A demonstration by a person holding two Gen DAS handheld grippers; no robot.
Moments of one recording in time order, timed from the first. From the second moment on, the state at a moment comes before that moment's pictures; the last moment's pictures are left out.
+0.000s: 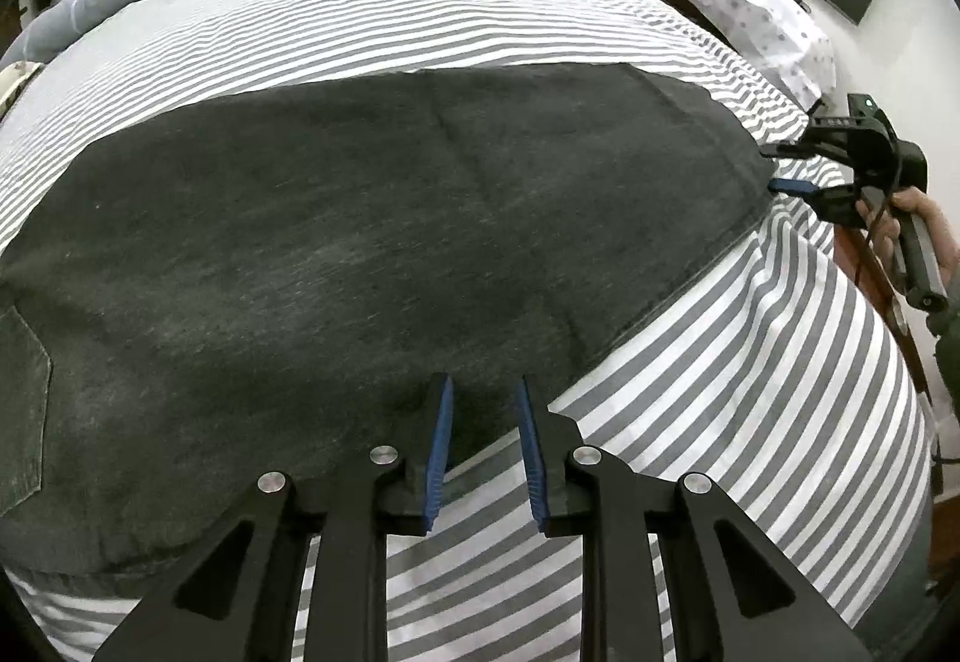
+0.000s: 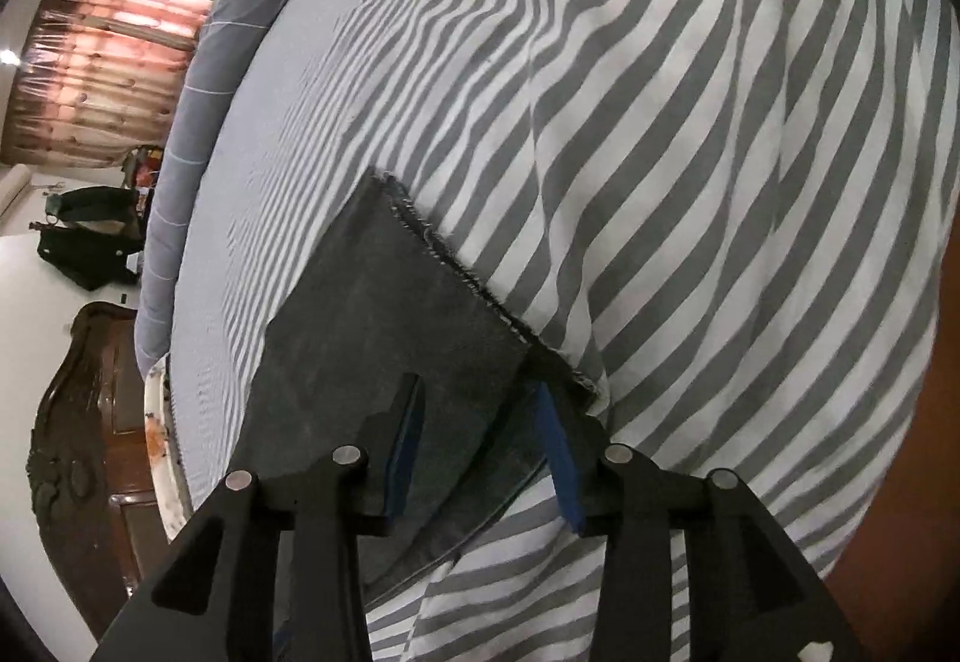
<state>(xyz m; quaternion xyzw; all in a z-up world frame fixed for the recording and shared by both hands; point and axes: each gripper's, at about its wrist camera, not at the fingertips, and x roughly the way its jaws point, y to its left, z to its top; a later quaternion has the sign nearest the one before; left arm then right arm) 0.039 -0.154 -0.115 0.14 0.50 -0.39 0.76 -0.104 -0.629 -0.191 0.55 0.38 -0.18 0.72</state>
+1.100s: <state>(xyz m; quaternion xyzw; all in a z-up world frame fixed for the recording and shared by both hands) 0.076 -0.113 -0.090 0.04 0.51 -0.40 0.76 -0.096 -0.608 -0.132 0.40 0.44 -0.30 0.75</state>
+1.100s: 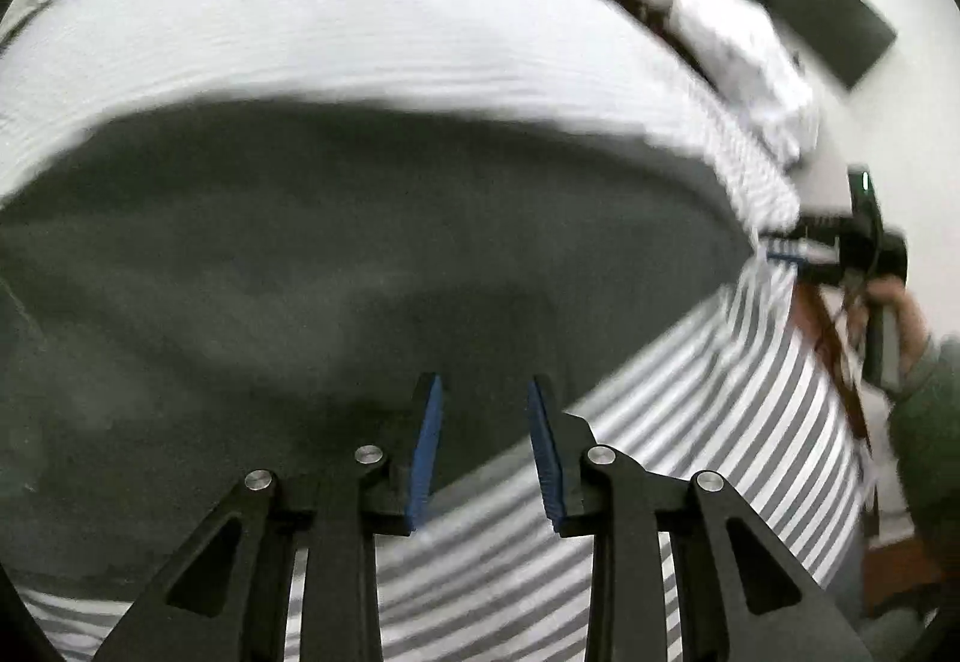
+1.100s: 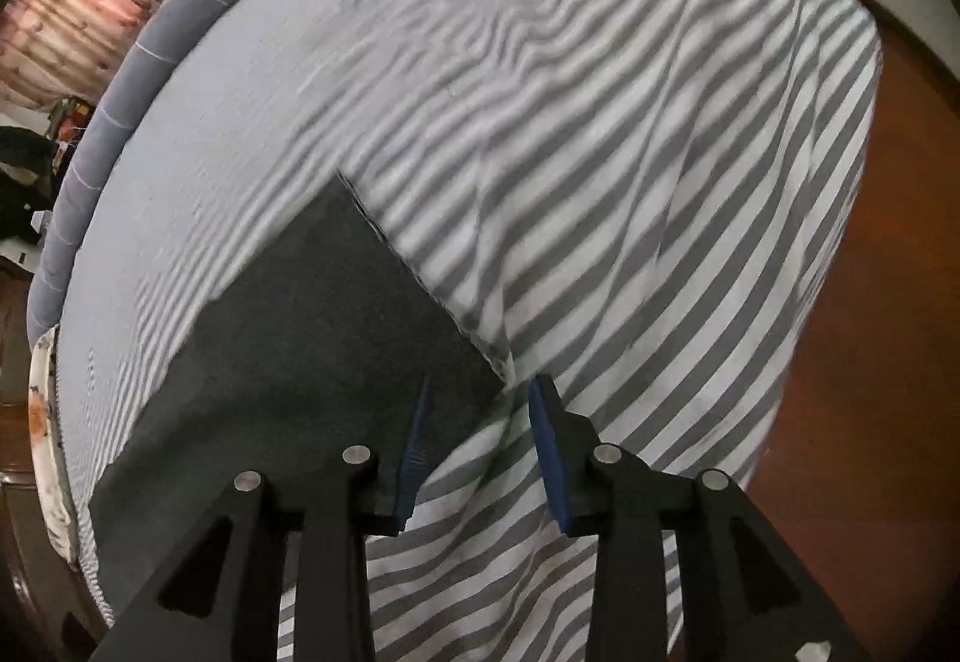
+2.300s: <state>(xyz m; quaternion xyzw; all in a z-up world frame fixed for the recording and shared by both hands) 0.223 -0.045 -0.080 -0.04 0.50 -0.22 0.84 0.179 -0.261 -0.148 0.13 0.59 0.17 0.78</state>
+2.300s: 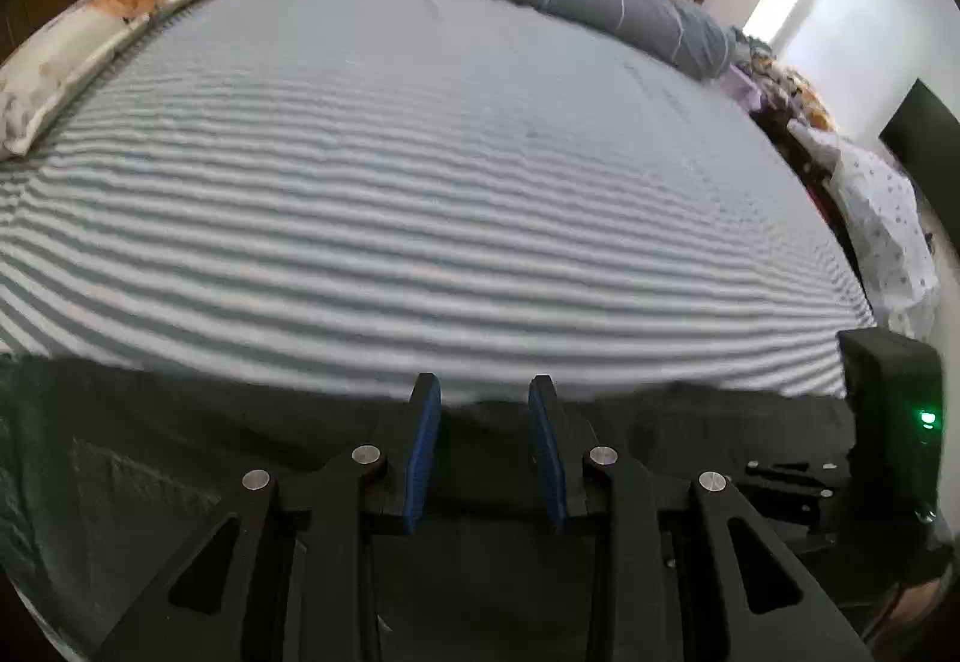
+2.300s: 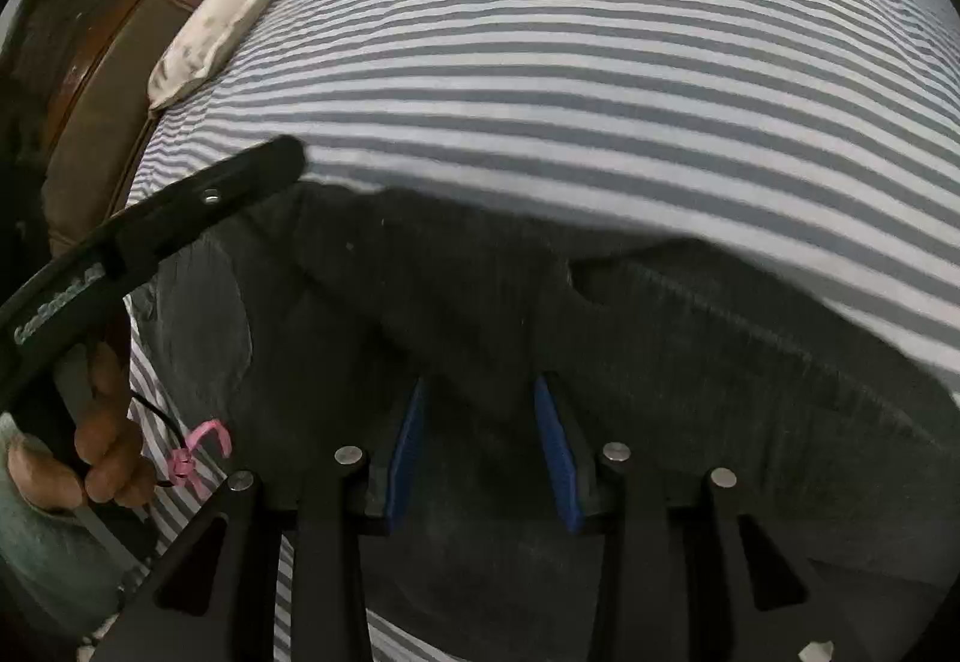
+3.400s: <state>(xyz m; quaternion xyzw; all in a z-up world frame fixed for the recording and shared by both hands) 0.159 -0.014 -0.133 -0.05 0.49 -0.23 0.84 0.275 -0.269 -0.165 0.36 0.61 0.28 0.65</state>
